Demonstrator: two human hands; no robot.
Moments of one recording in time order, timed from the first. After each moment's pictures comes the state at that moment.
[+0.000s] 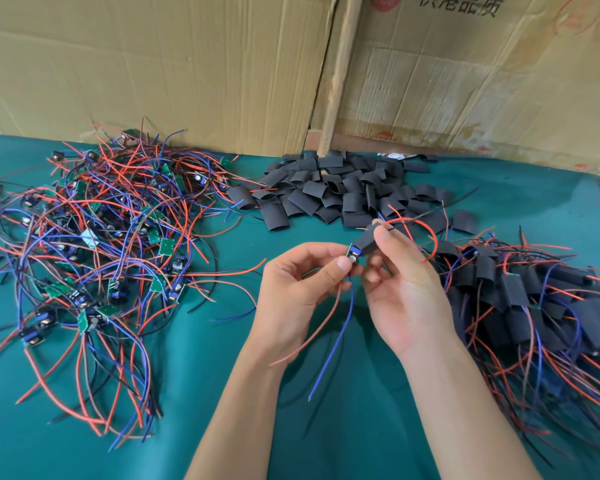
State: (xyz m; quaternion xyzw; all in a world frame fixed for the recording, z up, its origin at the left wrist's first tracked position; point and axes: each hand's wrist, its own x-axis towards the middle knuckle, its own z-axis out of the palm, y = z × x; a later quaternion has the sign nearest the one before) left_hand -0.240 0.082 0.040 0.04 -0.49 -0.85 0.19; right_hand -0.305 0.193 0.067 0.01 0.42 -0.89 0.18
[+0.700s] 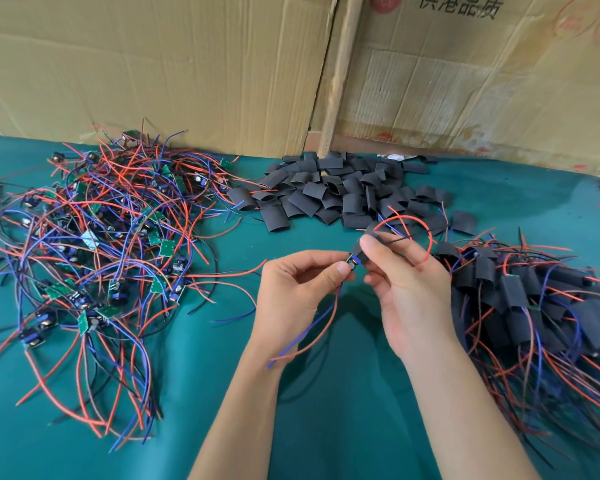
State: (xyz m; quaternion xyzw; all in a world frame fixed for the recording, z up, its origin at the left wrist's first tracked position) left_hand -0.242 0.079 0.038 0.08 -0.58 -0.78 0.22; right_hand -0.306 0.198 0.063 -0.02 0.55 -0.83 0.11
